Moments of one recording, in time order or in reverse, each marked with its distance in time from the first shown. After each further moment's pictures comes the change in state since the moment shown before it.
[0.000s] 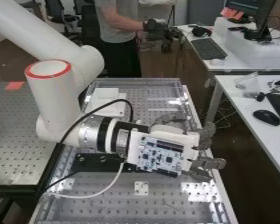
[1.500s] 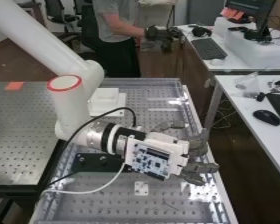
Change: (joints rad) arm 0.092 -0.039 -0.125 0.227 0.228 0.065
